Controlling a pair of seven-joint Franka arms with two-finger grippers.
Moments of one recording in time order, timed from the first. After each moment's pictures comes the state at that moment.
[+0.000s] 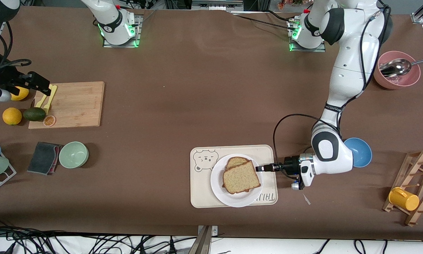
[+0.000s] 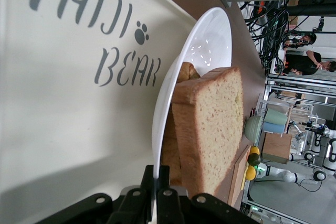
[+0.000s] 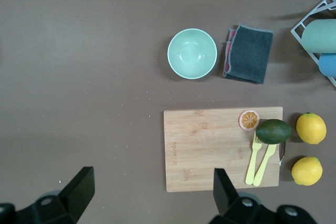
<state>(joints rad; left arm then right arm) -0.12 1.06 -0.04 -1.24 -1.26 2.05 0.45 -0.09 0.02 0.10 -1.65 -0.05 1.67 -0.01</state>
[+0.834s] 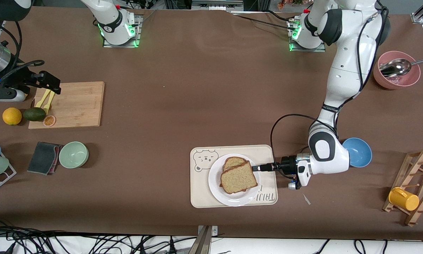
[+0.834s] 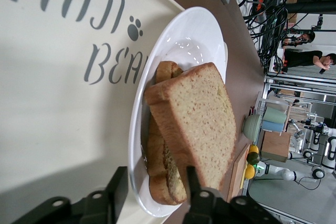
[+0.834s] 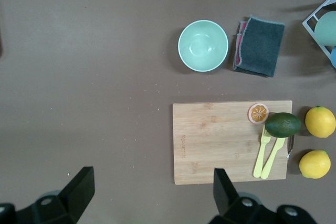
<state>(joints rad) -0.13 1.06 -0.04 -1.23 -1.27 2.05 0.45 -0.05 0.02 0.10 -1.65 -0.05 1.64 0.04</state>
